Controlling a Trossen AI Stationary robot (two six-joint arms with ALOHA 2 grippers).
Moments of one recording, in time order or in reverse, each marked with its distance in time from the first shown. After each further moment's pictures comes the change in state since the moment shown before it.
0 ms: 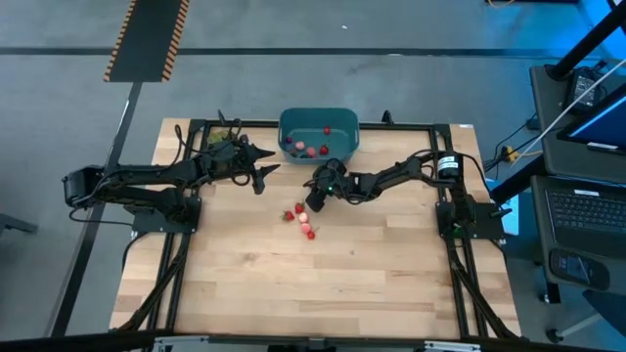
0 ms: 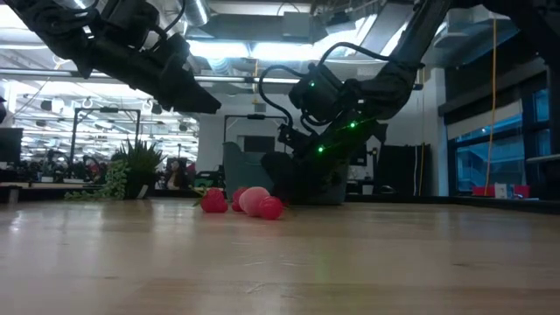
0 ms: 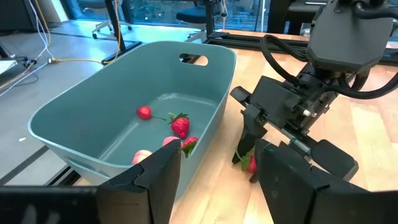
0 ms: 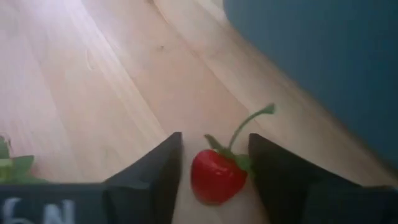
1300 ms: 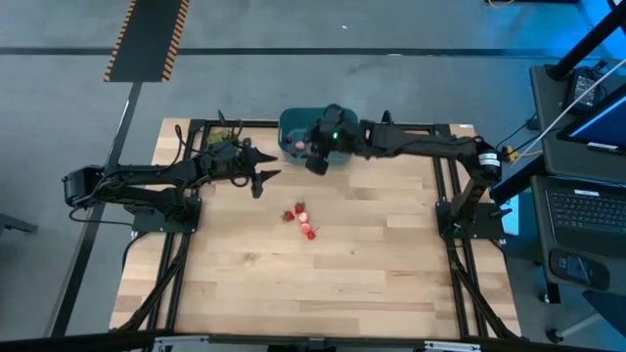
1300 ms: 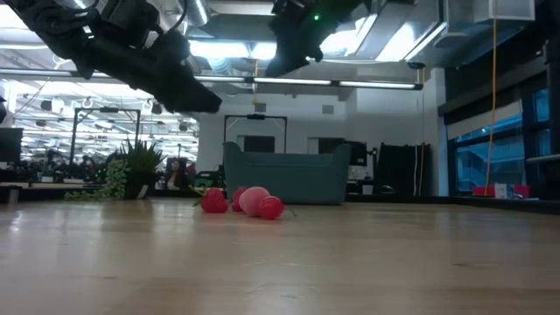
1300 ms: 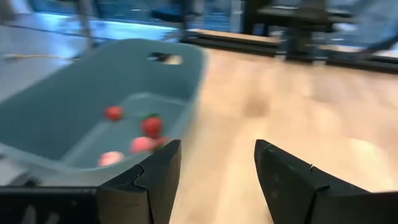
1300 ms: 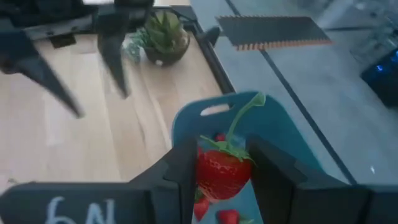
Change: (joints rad) left arm -0.002 0.000 0.001 -0.008 0.119 -0.030; right arm -0.075 -0.303 0.576 -0.757 -0.059 -0.442
